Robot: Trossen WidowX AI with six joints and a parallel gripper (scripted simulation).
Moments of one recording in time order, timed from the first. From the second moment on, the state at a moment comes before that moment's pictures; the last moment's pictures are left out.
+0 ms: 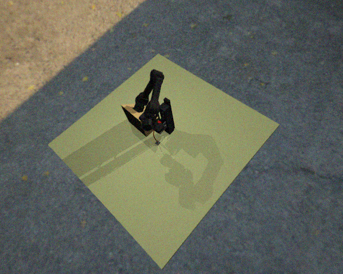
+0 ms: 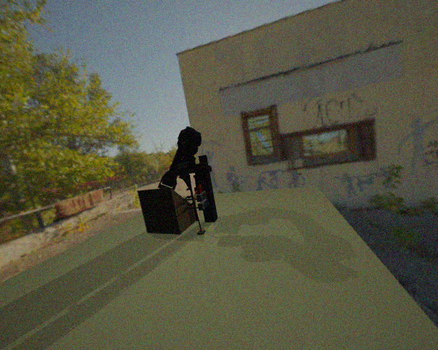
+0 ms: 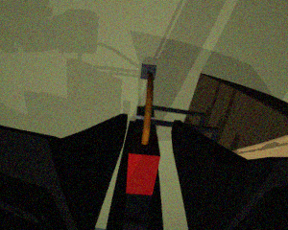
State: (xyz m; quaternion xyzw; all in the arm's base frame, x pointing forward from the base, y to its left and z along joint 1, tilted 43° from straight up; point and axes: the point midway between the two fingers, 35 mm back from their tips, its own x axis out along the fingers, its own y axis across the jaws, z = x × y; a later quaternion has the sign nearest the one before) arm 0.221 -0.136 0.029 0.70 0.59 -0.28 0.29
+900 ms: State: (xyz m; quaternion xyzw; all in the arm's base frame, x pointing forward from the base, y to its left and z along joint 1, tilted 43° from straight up) arm 0.222 -0.127 0.049 0.70 0.59 -0.28 0.29
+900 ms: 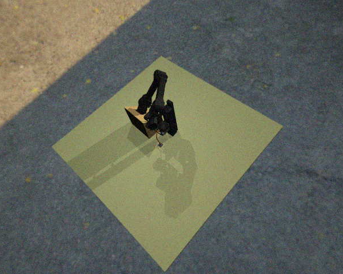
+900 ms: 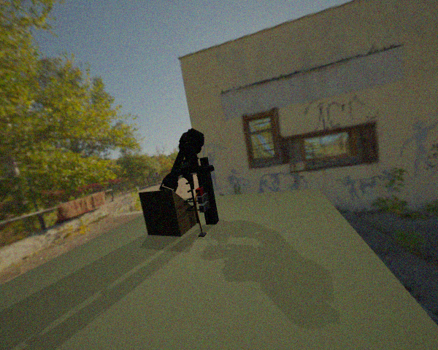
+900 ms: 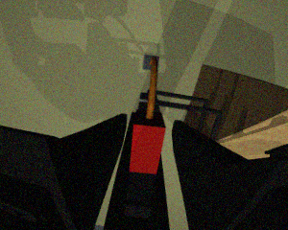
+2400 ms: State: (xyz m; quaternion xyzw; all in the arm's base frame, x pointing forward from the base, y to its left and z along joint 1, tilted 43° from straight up) arm 0.223 -0.105 0.053 0.70 0.59 -0.28 0.29
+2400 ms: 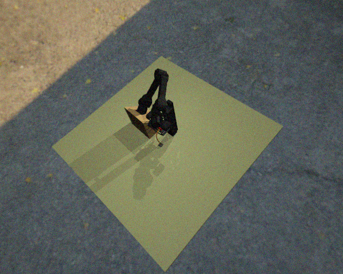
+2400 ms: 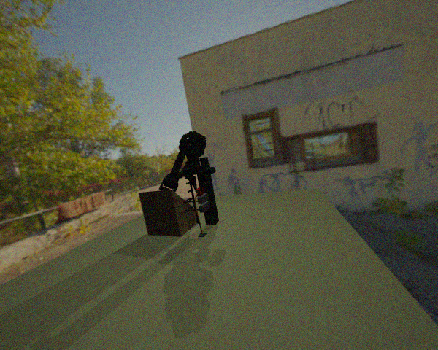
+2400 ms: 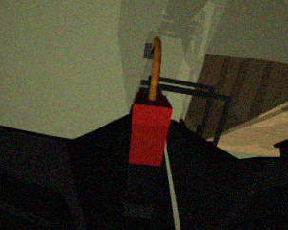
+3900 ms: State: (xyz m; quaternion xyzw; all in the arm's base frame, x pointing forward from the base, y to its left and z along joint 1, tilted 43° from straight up) arm 0.220 -0.138 0.029 0.70 0.60 -0.28 0.28
